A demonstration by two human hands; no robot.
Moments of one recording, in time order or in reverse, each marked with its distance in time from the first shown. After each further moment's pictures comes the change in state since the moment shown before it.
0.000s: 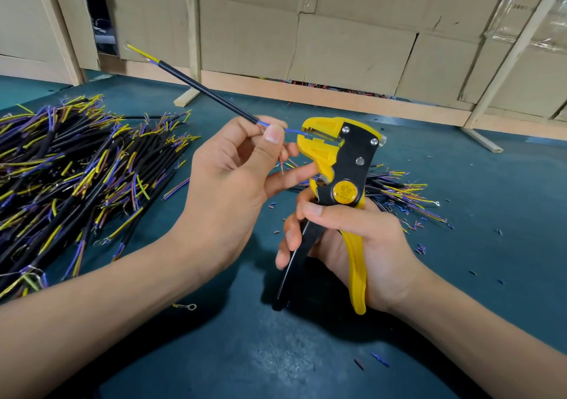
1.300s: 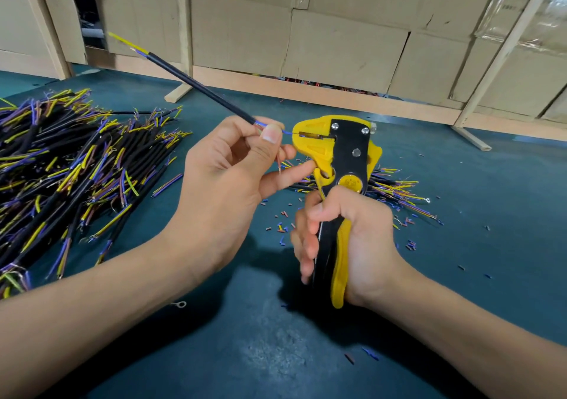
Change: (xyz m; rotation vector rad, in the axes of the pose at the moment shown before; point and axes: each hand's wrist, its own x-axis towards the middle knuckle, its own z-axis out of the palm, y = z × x) left_hand -0.003 -0.001 0.005 -0.028 0.032 -0.013; right_hand 0.000 0.000 0.006 -0.055 0.216 0.085
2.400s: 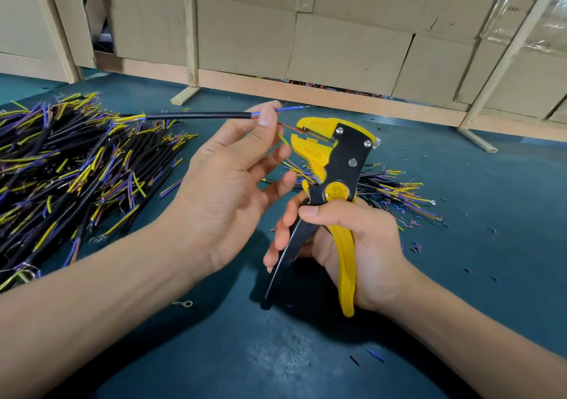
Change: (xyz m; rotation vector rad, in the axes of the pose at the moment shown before) left_hand 0.003 0.013 -0.005 -0.158 -0.020 -0.291; right_hand 0.002 0.006 -0.003 0.020 -0.228 -0.090
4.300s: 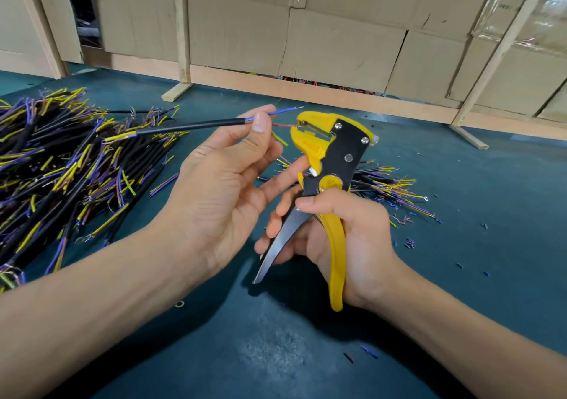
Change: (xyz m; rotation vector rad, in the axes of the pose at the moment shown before) left_hand 0.000 -0.007 0.003 -0.119 0.057 -0.003; right_hand 0.002 -0.002 0.006 0.058 0.122 0.029
